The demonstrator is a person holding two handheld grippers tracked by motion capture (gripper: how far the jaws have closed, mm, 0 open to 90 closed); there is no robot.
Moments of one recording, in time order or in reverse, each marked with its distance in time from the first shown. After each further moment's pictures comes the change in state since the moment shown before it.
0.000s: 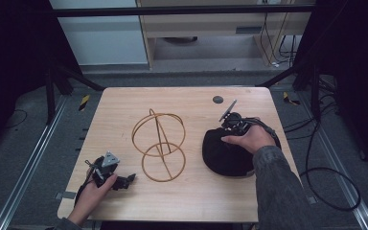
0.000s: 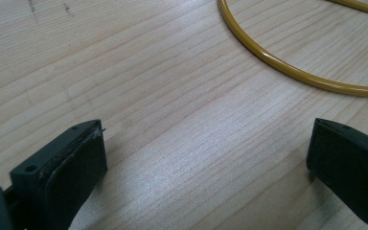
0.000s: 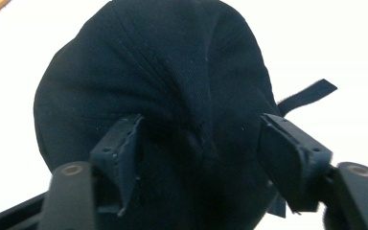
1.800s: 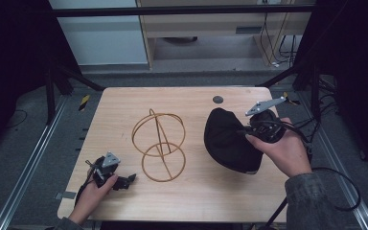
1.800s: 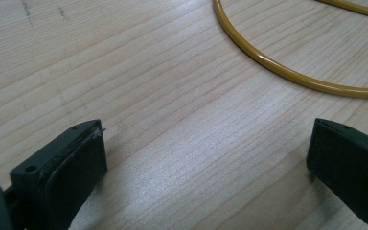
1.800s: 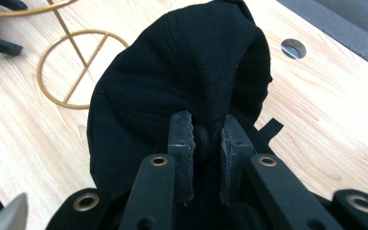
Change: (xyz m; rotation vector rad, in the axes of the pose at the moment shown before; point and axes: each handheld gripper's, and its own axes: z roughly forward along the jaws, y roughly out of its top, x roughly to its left) left arm -0.001 0.000 0.001 -0.009 -0.012 0.011; right arm 0.018 -0.063 -0.118 -0.457 0.048 0.070
